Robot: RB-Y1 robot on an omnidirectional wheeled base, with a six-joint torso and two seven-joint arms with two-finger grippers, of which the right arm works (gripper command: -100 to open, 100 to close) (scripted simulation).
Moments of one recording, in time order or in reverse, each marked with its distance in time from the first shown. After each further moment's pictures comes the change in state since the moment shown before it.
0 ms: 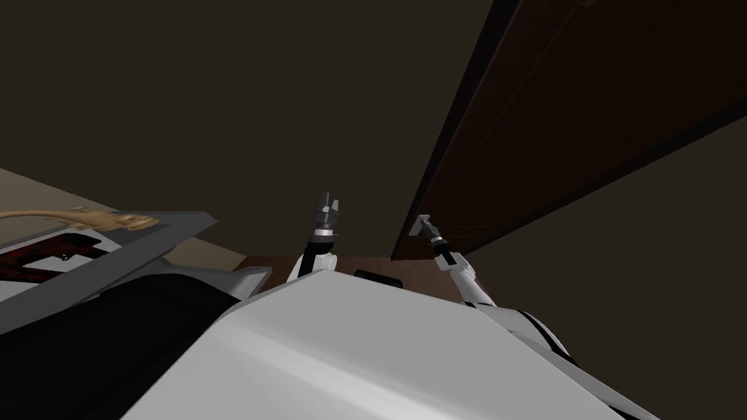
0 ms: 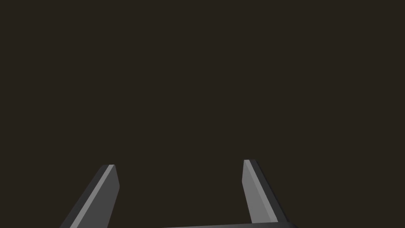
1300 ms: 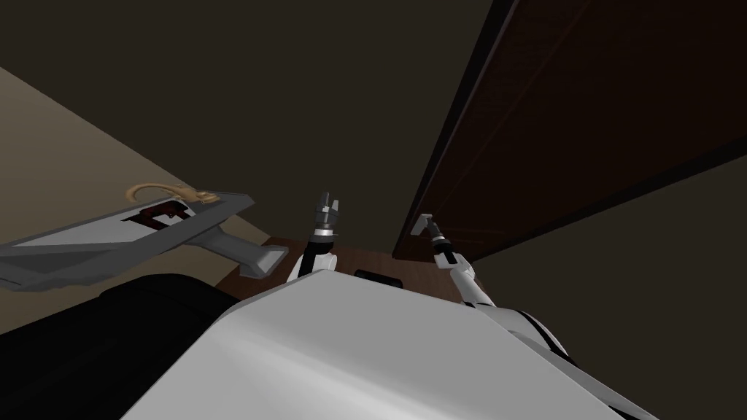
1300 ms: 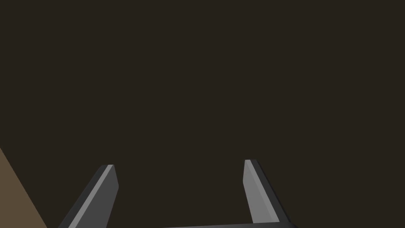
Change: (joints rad) arm 0.002 0.006 -0.003 -0.011 -0.196 0.043 -0.318
